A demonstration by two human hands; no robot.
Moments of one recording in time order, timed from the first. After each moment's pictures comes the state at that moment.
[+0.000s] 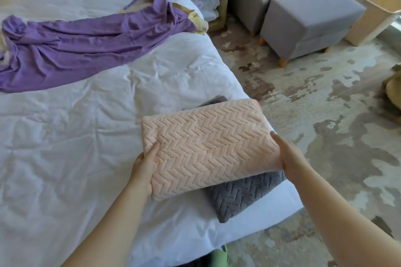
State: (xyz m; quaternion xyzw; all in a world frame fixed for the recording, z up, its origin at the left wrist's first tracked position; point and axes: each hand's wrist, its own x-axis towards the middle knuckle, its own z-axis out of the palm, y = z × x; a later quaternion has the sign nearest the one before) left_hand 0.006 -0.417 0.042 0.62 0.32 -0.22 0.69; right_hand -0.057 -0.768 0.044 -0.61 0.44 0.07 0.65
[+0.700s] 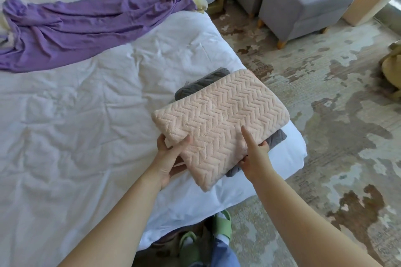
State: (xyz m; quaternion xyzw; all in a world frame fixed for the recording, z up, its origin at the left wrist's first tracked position) left_hand -0.083 -0.414 0.061 0.62 0.18 -0.32 0.70; right_hand -0.135 -0.625 0.054 -0.40 0.47 -0.02 0.78
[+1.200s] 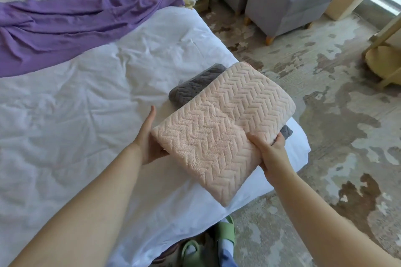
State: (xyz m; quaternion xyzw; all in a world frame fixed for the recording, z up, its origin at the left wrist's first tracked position) left_hand 0.019 -0.387 0.018 0.48 0.17 -0.52 0.69; right_hand -0.139 -0.652 0.015 -0.52 0.43 -0.08 0.73
